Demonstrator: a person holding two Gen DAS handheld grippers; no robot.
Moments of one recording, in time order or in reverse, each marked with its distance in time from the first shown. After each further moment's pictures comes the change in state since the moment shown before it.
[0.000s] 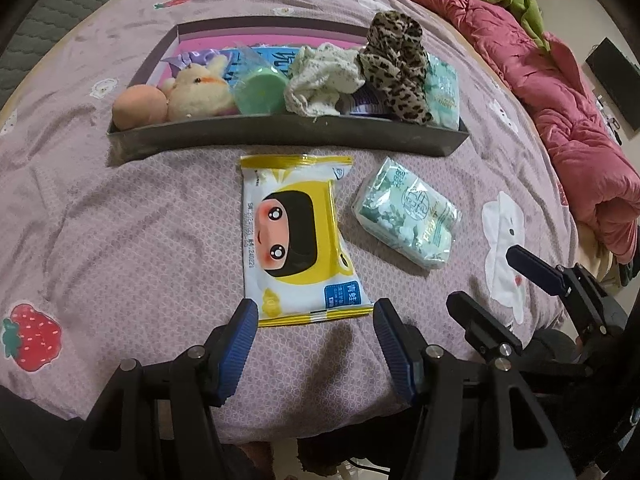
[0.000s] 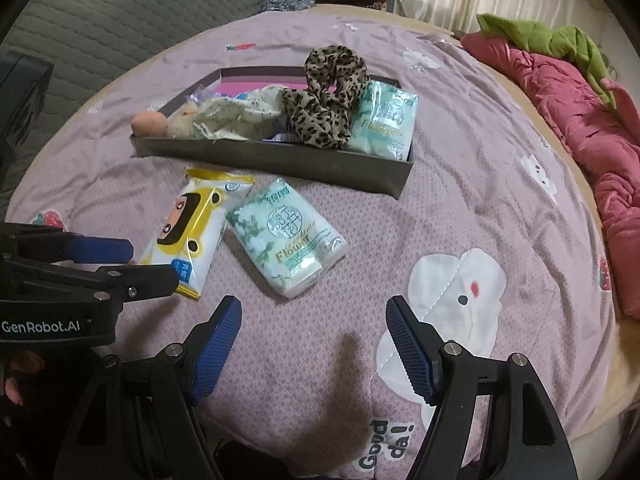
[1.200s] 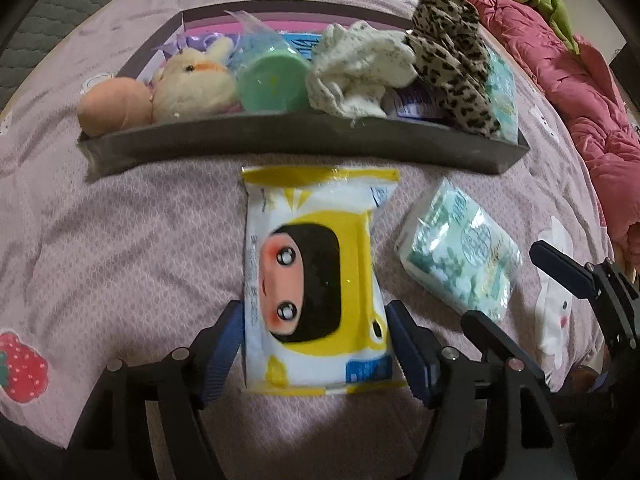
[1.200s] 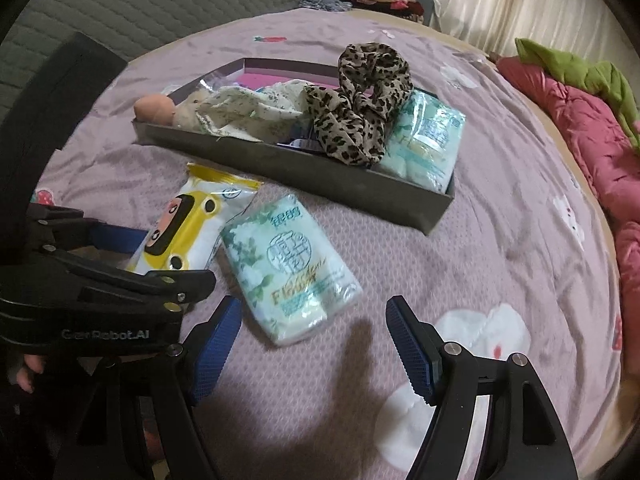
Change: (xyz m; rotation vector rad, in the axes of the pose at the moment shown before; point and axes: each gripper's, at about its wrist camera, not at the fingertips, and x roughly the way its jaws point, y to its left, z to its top) left arm 0.061 -0.010 0.040 -0.038 -0.007 0.082; right arm 0.040 0.004 0.024 -0.137 -0.023 0.026
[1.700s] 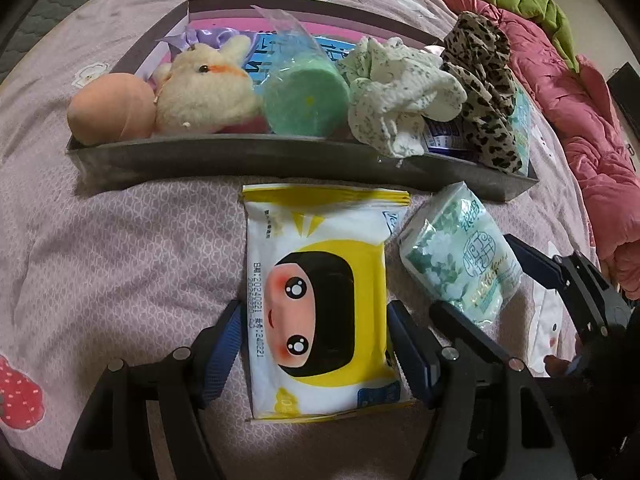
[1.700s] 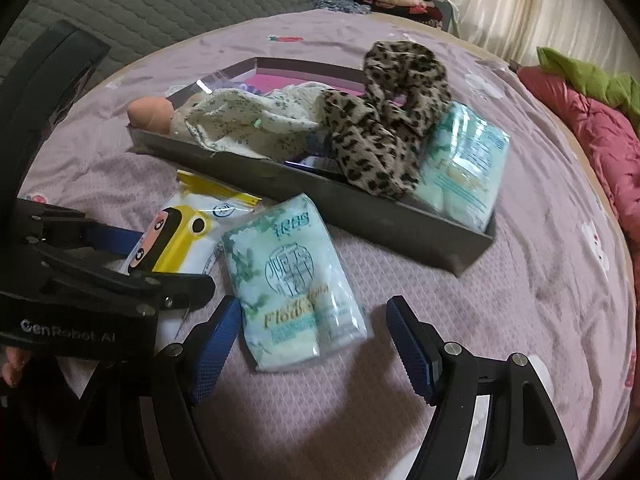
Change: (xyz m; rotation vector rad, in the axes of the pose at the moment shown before) left arm 0.010 0.021 0.025 -0.034 0.010 -0.080; right arm 0.031 0.006 0.023 -0.054 -0.023 0.051
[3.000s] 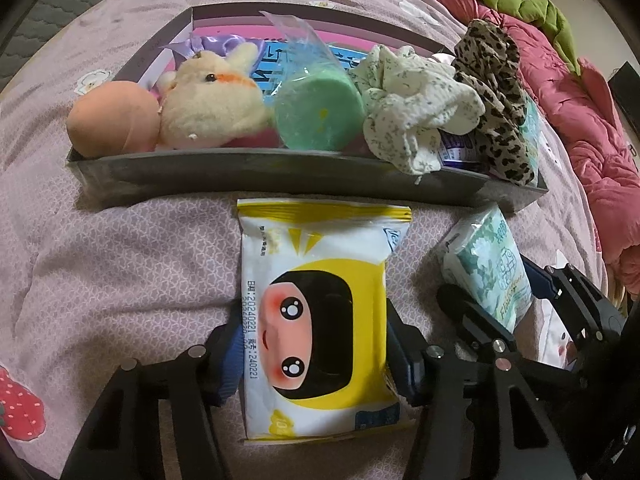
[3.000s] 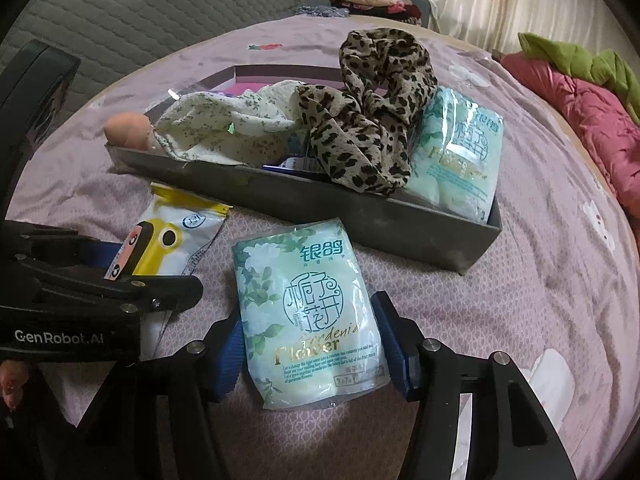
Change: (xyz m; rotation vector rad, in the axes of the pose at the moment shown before) left arm -0.002 0.024 -0.007 0.010 -0.041 0.023; right arm 0.009 -0.010 -0.006 0.109 -0.026 -0.012
